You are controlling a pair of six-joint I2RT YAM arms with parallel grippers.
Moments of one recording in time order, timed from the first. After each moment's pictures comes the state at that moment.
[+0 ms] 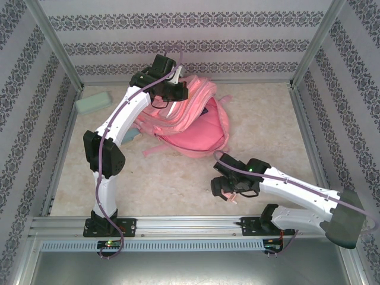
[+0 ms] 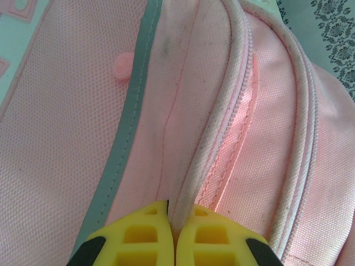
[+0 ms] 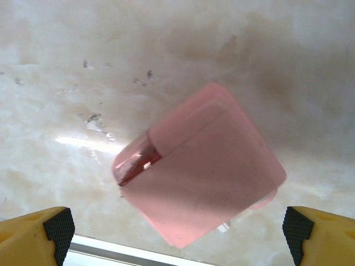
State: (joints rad) left arm -0.41 2.05 2.16 -0.93 0.32 -0.38; right arm 0.91 1.10 0.77 -1.02 0.07 0.72
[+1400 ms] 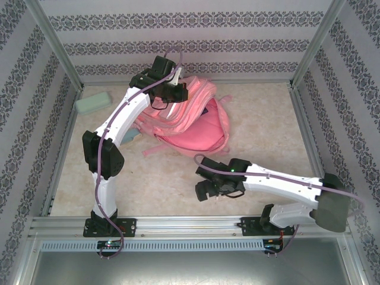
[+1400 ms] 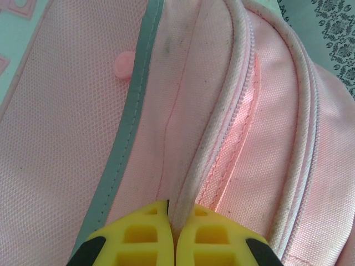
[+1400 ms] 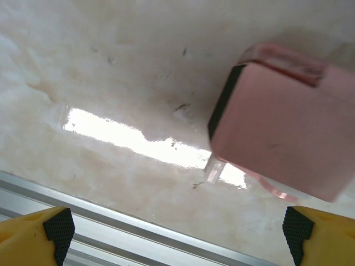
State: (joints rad) left arm -0.41 2.03 2.11 -0.91 0.32 -0.38; right arm 1.08 1.24 0.90 -1.00 0.06 0.81
